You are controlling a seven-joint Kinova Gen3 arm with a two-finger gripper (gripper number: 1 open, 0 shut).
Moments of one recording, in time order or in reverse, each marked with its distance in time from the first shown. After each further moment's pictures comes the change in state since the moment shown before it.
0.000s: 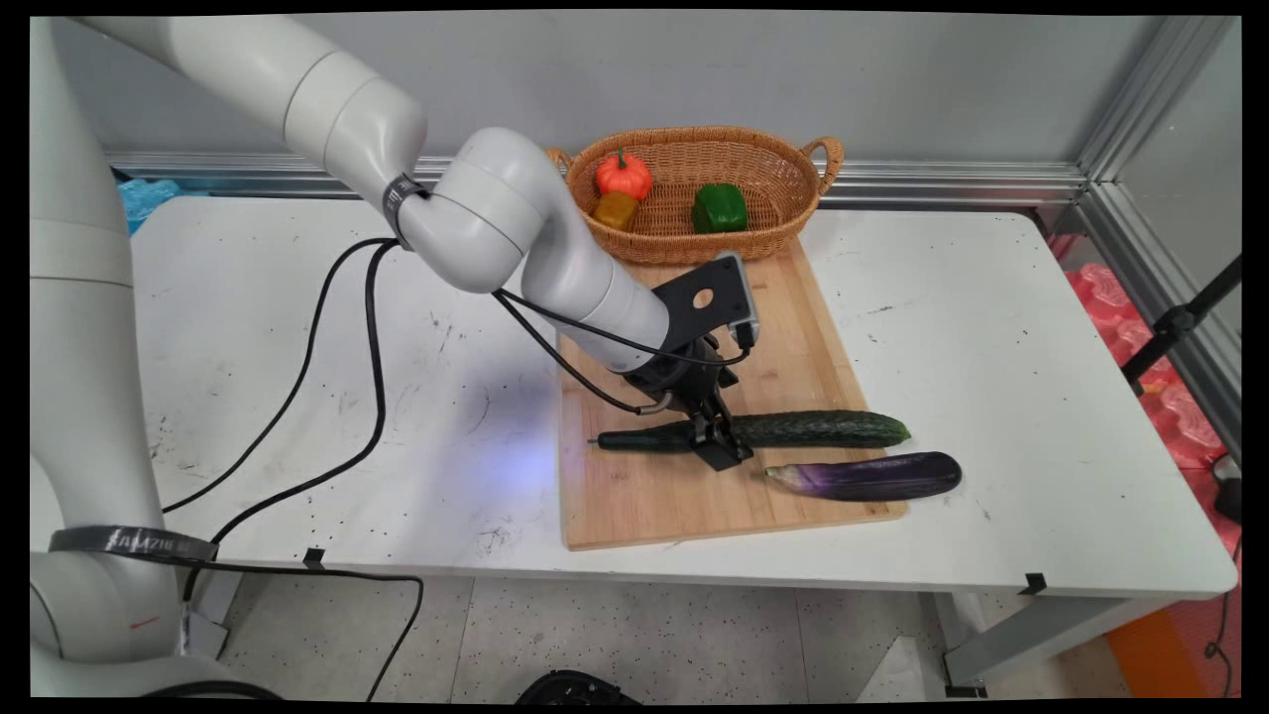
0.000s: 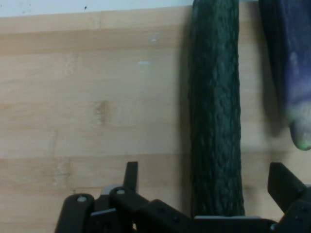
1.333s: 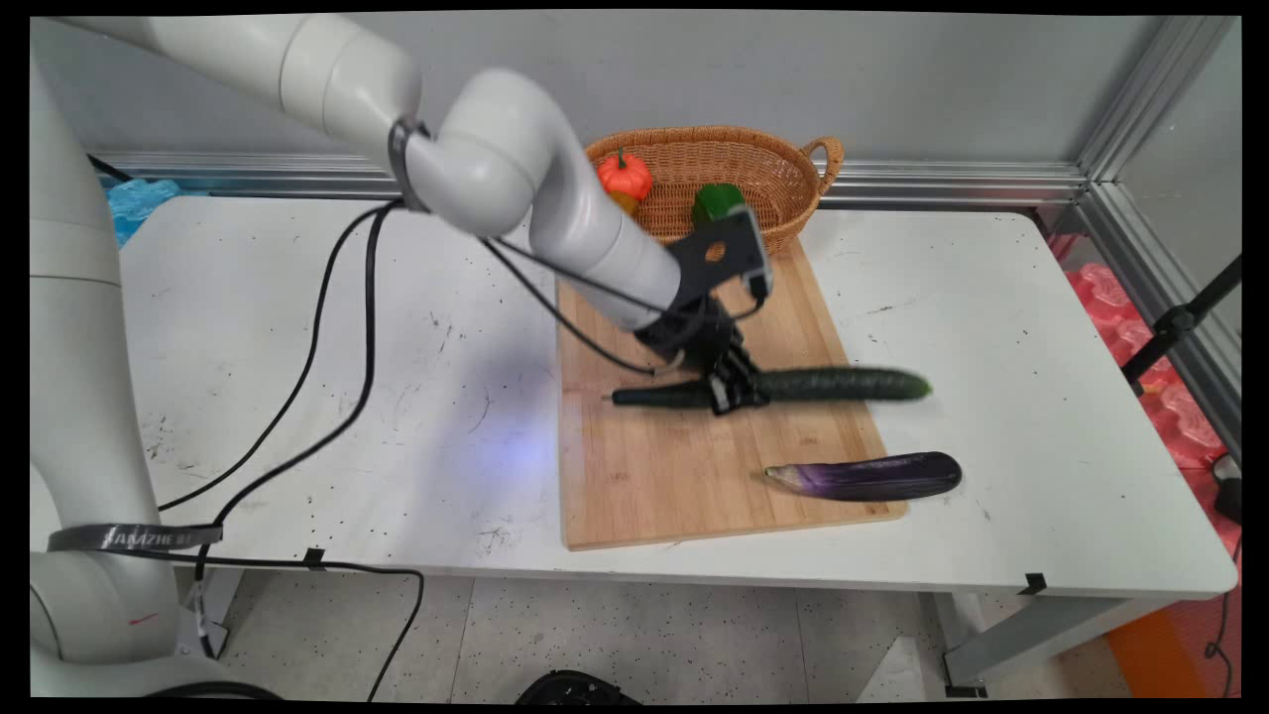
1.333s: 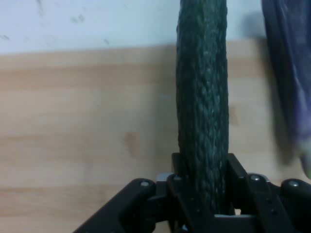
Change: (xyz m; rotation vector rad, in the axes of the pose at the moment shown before) arm 0.026 -0.025 -0.022 -0.013 0.034 0.009
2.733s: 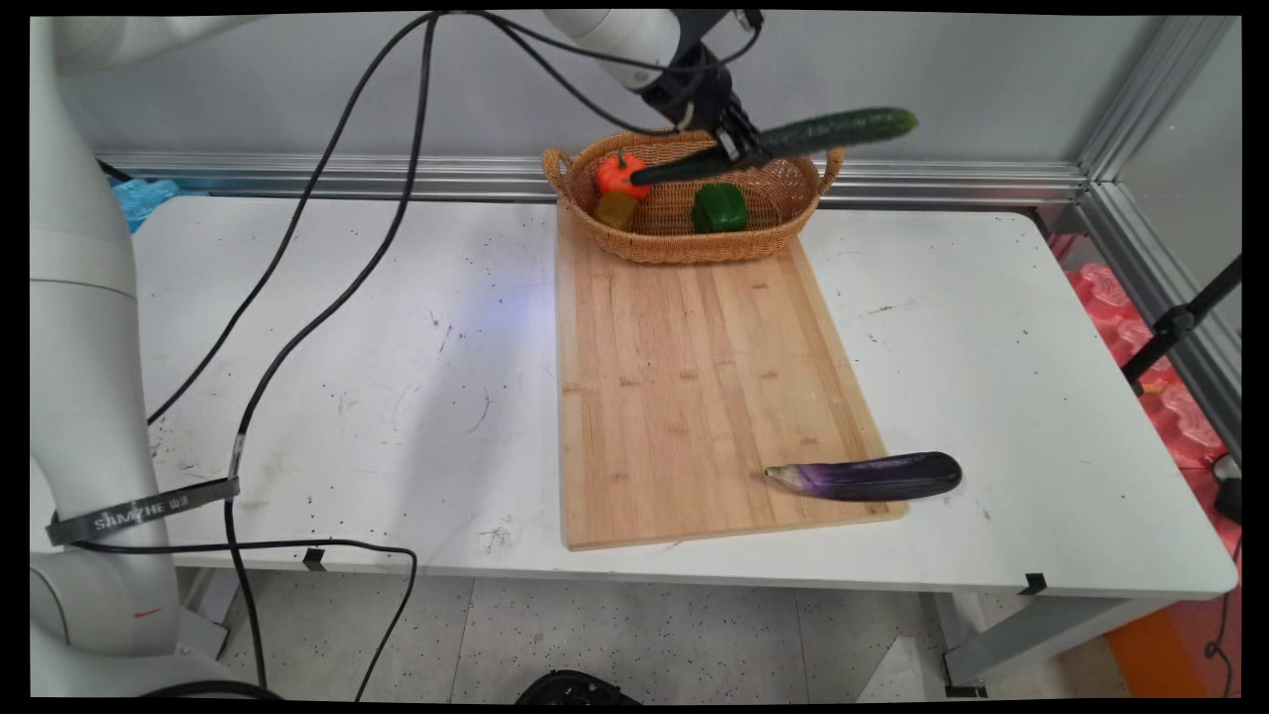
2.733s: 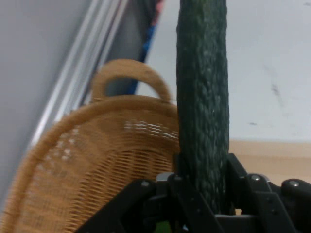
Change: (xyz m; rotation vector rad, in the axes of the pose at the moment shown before) arm 0.060 -0.197 -0.062 0.244 0.123 -0.015
